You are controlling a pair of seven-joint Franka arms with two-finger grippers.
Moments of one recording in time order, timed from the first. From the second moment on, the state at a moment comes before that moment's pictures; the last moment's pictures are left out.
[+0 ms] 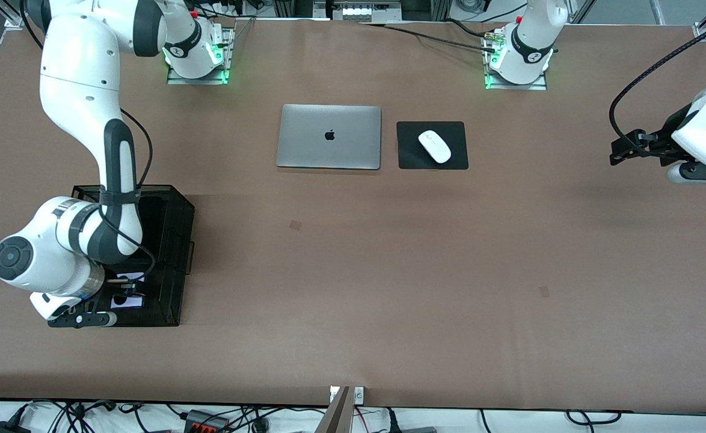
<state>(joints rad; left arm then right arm) 0.02 0.00 0.00 -1.73 0.01 1.64 0.03 0.34 0.89 -0.54 -1.27 0.48 2.14 -0.29</state>
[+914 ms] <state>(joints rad) 0.03 0.00 0.00 -1.73 -0.04 1.66 0.03 0.35 0.60 -0.61 -1.07 0.42 1.43 -0.18</state>
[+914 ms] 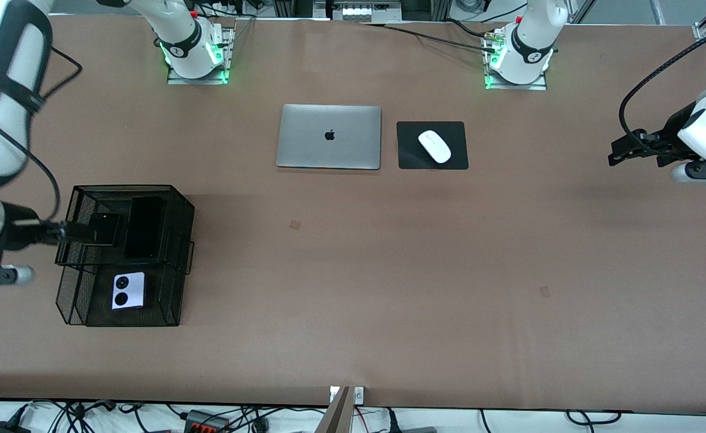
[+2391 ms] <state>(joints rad) 0.04 0.00 0.01 -1.73 -0.04 1.66 0.08 -0.06 0.31 -0.01 -1.22 0.02 1.55 -0.08</state>
